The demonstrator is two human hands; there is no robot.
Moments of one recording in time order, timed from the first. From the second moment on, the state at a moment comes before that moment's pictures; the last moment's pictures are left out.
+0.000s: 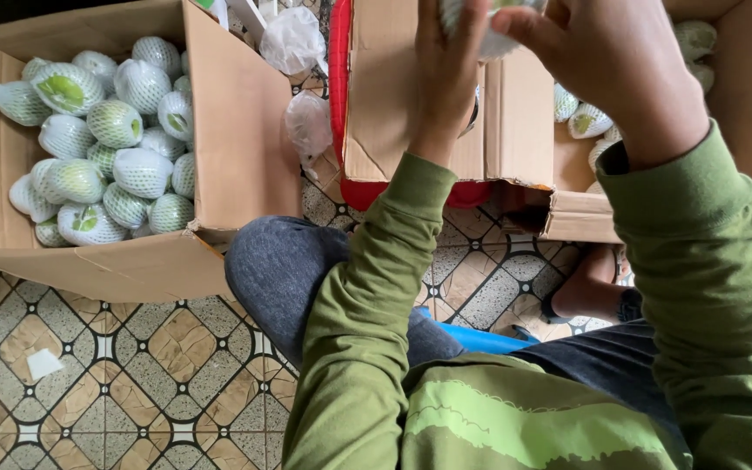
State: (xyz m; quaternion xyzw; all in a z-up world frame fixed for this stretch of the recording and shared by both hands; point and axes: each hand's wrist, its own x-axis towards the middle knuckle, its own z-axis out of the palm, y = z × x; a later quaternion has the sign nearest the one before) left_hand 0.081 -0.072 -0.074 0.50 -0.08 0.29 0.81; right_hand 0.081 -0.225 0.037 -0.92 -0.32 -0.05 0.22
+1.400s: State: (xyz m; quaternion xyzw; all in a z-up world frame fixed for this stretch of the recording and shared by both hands) left_hand 0.040 -0.087 0.044 0.89 -0.27 0.11 0.36; right_hand 0.038 -0.265 -0.062 -0.29 -0.19 0.19 0.92
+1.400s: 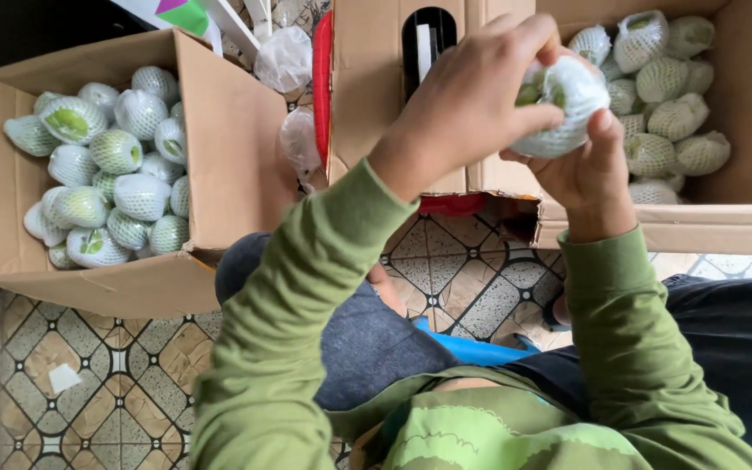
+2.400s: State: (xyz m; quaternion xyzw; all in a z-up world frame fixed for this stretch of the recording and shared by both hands) left_hand 0.019 -0.058 0.025 0.91 -0.28 0.25 0.16; right_hand 0.040 -0.251 -0.108 -0.32 -0.25 0.16 0.90
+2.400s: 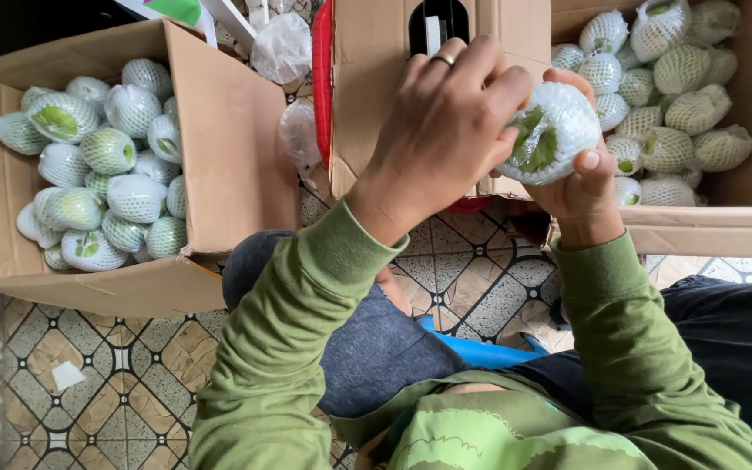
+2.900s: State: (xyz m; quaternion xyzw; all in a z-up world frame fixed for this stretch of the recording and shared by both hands) left_hand 0.020 -0.061 0.027 0.83 -0.31 0.30 0.34; right_hand 0.038 -0.242 -0.112 -0.28 -0.17 0.15 0.93
